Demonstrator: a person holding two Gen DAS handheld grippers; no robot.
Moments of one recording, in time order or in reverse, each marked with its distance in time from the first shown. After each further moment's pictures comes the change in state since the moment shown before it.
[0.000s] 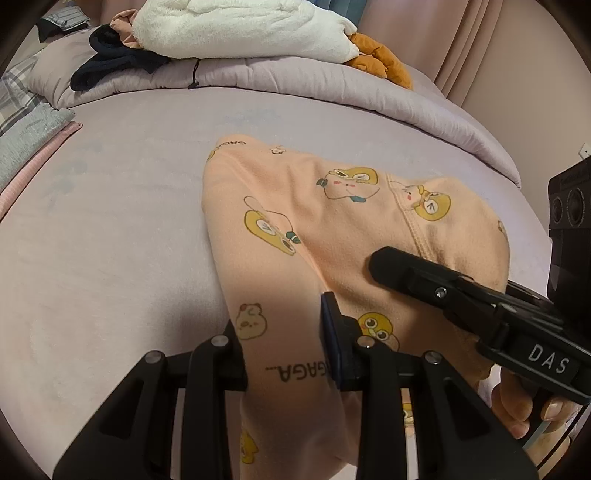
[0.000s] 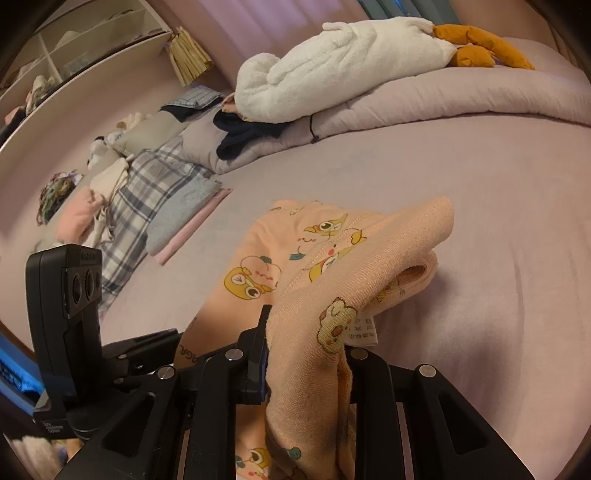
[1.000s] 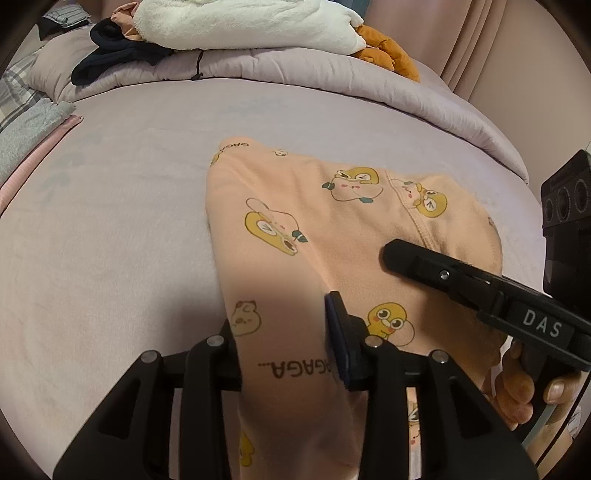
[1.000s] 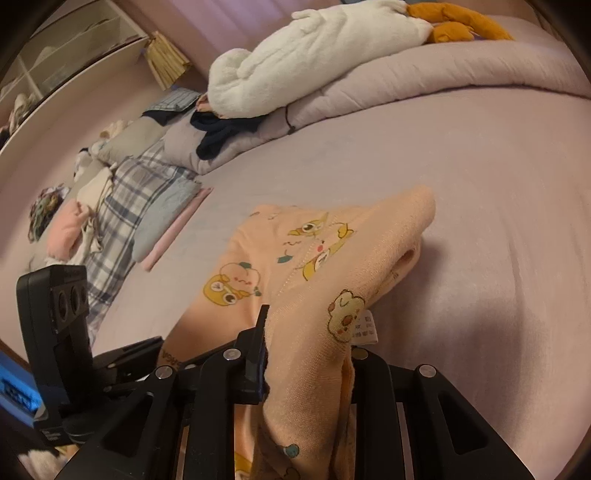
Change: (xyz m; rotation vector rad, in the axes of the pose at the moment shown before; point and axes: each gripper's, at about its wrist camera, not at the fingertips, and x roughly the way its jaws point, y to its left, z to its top) left arm 0.009 0.002 -0.005 0.000 0.015 0.025; right arm 0.006 -0.028 -0.008 0.089 0.022 -0.013
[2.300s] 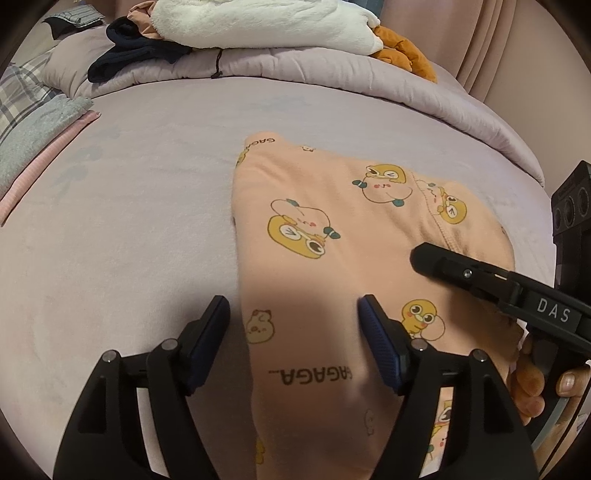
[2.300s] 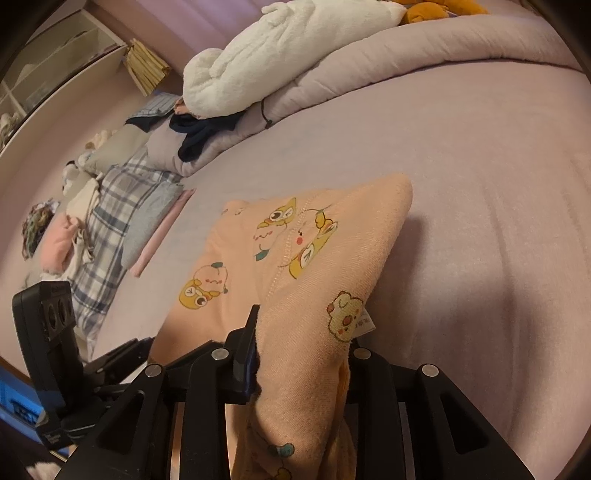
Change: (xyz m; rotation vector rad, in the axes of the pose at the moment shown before) left arm 0.003 0.012 -0.004 -0.017 -0.007 0.067; right arm 0.001 -0.016 -0.001 0.050 0.025 -0.019
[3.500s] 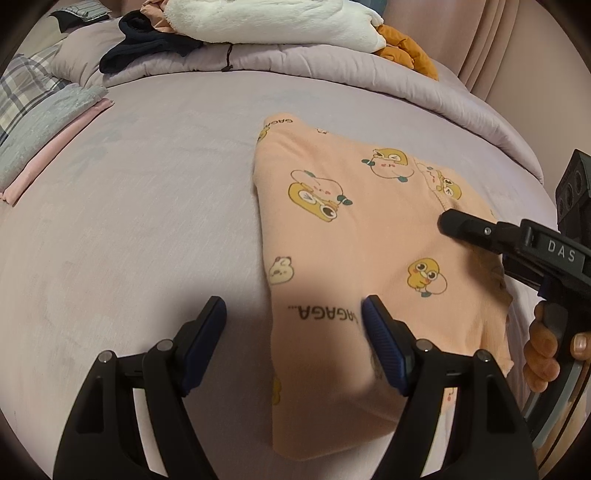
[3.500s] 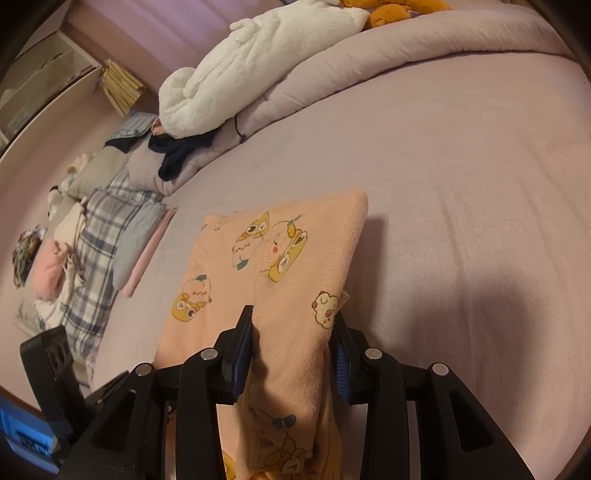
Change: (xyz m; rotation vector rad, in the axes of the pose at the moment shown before) left arm -0.012 0.006 -0.016 -0.008 0.010 0.004; right arm -0.017 -0.010 0.003 0.102 -0.025 -0.050
